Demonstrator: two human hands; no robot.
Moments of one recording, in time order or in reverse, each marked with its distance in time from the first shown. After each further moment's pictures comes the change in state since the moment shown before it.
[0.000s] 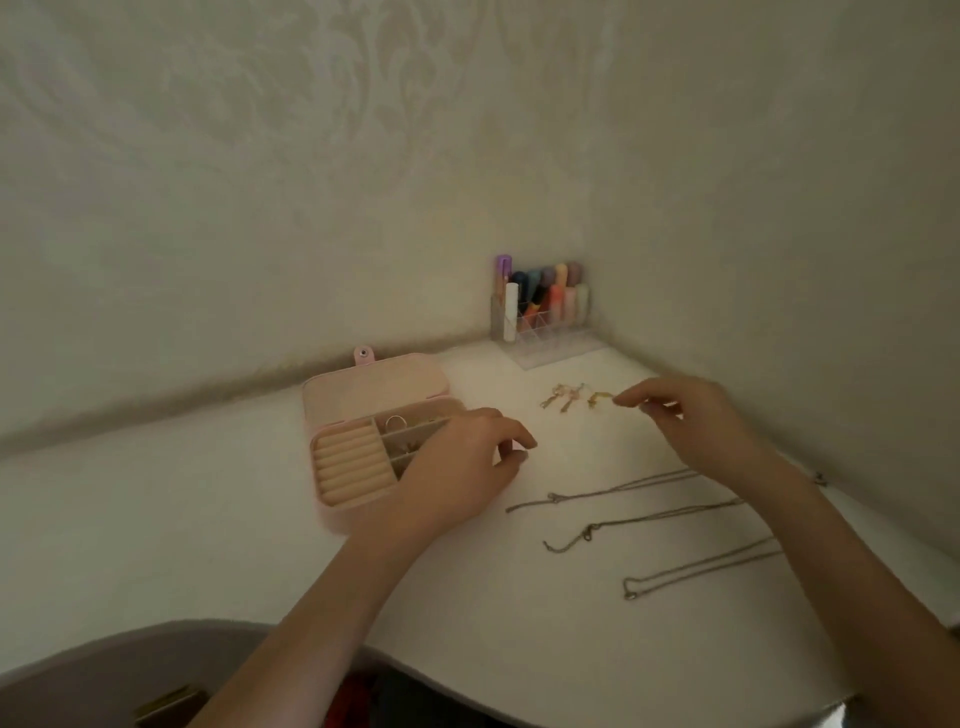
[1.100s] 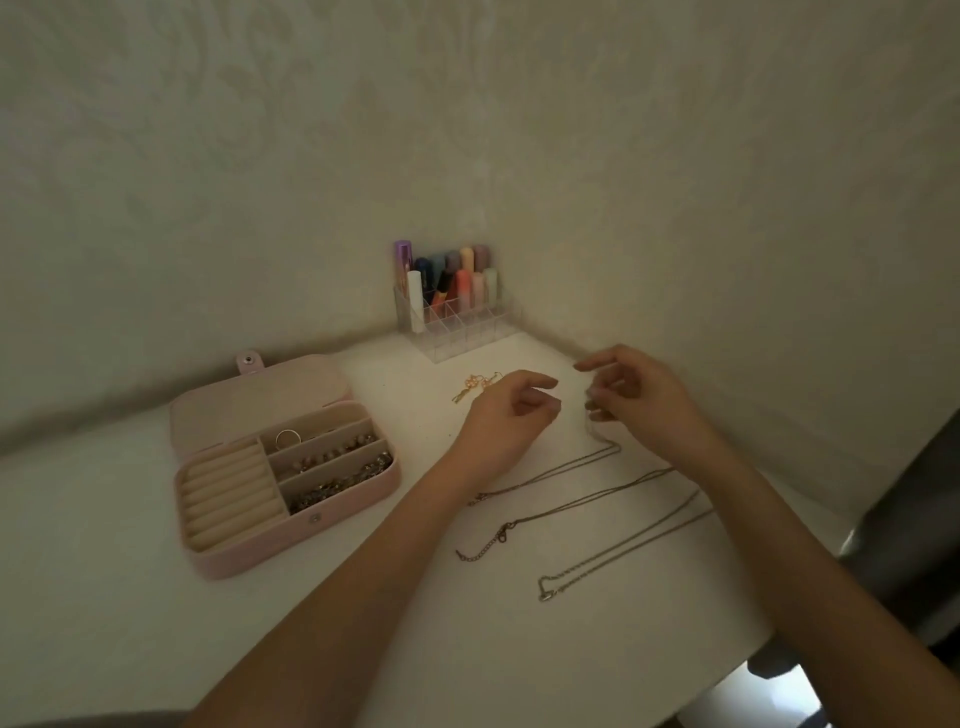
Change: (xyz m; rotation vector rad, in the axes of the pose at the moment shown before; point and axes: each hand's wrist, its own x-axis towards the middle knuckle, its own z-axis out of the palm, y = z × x) left_hand 0.080 0.055 0.079 -0.821 -0.053 -0.161; right_hand -0.013 0.031 -0.023 0.414 0.103 0.248
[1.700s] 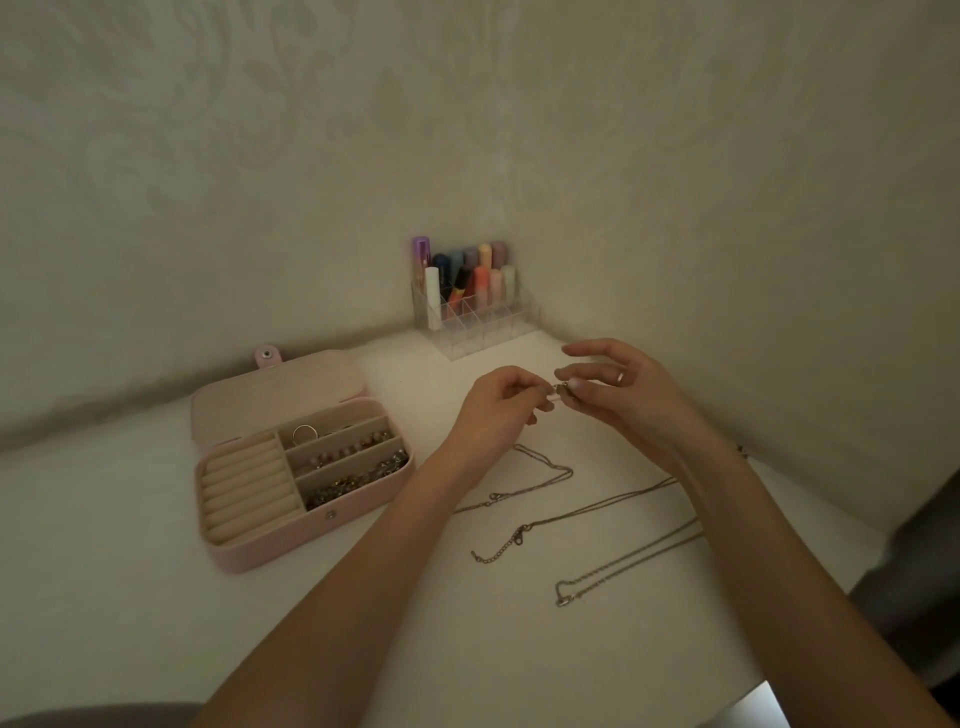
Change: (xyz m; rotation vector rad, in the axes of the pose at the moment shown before) left_hand 0.004 0.003 -0.016 -0.112 0.095 -0.100; right_hand 0.008 -0.012 0.023 0.531 -0.152 0.131
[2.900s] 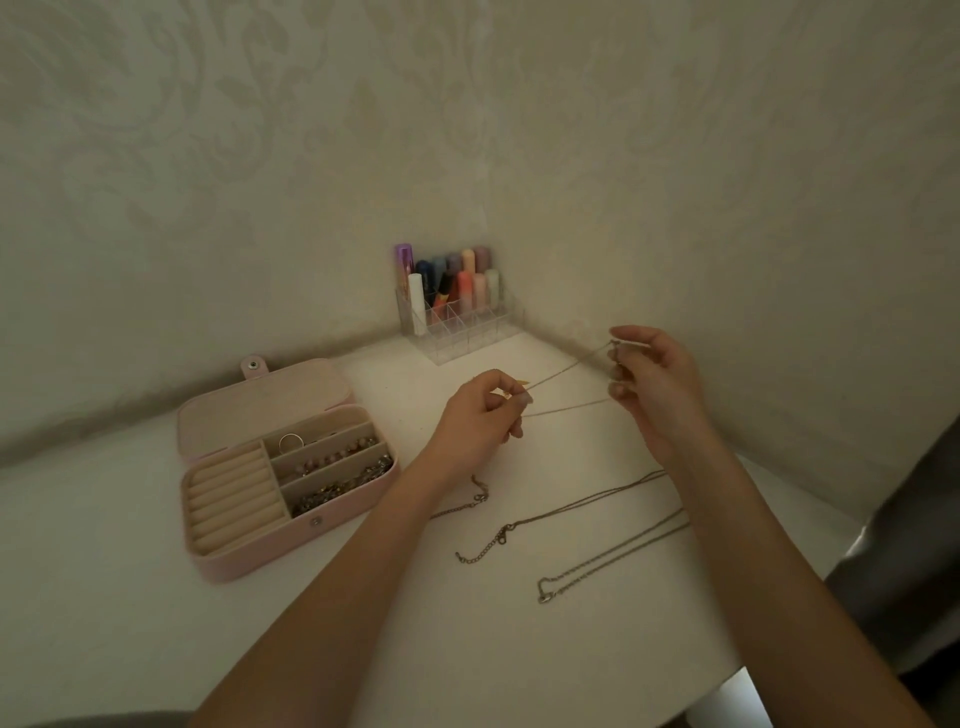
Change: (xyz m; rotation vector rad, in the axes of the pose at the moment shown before) left_hand -0.004 -0.005 -0.005 0.130 -0.056 0.056; right_hand 0.004 -0.002 -0.016 0.109 0.442 -0.110
